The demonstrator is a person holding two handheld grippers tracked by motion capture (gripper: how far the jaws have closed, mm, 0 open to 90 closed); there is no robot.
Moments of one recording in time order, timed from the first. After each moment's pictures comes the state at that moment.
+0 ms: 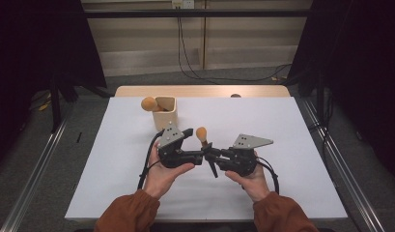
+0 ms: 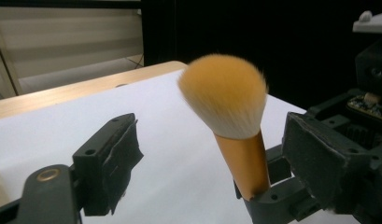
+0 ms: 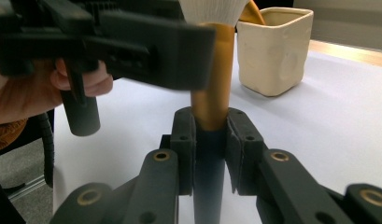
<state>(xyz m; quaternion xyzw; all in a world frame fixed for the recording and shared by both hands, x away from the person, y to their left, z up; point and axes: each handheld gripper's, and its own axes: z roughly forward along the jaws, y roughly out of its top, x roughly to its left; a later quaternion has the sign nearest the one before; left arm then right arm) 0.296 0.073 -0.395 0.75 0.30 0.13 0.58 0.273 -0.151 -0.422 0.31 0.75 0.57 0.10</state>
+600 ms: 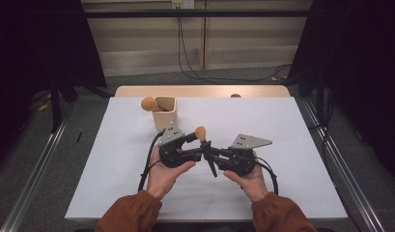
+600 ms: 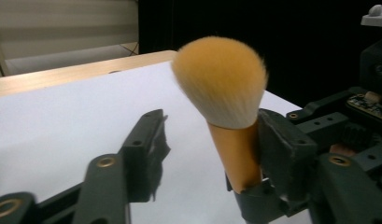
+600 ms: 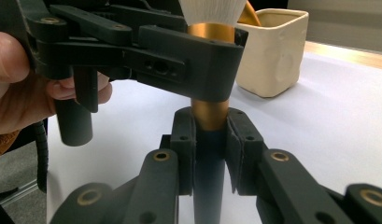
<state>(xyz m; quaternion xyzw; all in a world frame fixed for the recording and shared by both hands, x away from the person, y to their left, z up) 0.298 0.072 -0.396 0.75 0.32 0.10 0.57 0.273 -0.148 -0.422 0.32 0.75 0.57 0.11</state>
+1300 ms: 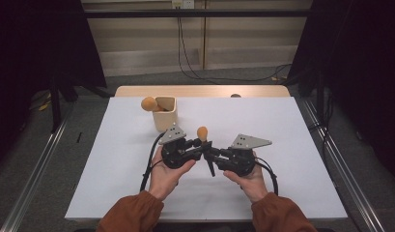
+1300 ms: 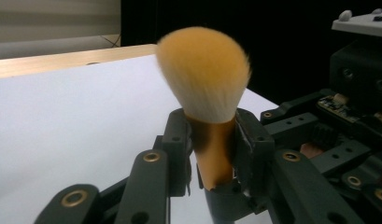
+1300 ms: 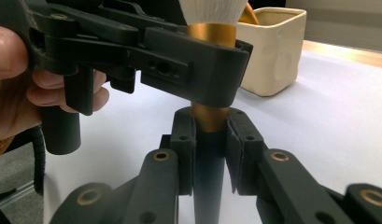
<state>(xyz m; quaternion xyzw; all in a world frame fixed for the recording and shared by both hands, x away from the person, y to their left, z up) 0.298 0.070 -0.397 0.75 0.32 0.05 0.58 0.274 -0.147 -0.424 0.32 0.75 0.57 0.11</state>
